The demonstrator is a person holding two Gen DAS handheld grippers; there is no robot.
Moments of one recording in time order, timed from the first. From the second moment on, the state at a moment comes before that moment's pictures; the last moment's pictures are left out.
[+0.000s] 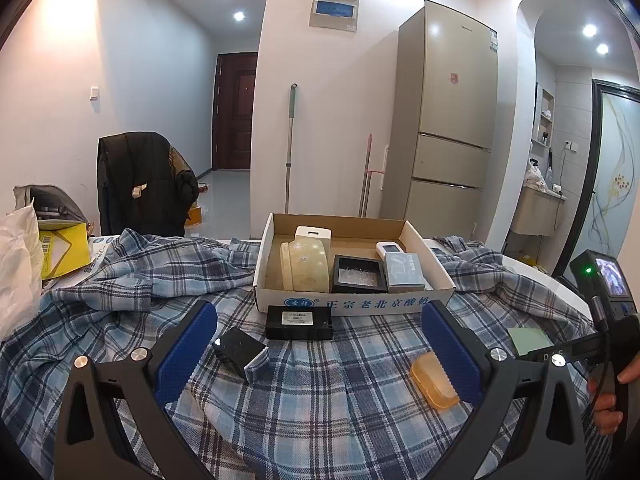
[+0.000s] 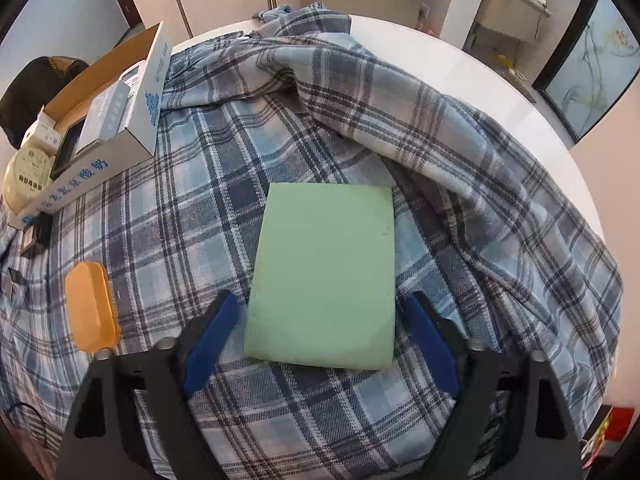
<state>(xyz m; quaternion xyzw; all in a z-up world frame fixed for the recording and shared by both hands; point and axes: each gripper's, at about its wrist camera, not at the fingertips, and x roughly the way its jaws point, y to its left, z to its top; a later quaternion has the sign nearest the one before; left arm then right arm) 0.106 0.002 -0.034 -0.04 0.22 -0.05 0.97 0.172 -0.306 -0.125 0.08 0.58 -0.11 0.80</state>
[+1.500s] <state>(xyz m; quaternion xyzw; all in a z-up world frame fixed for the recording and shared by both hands) 0.178 -0.094 -0.050 -0.07 0.54 -0.10 0.83 0.138 -0.297 -0.060 0.01 0.34 -0.05 0.94</state>
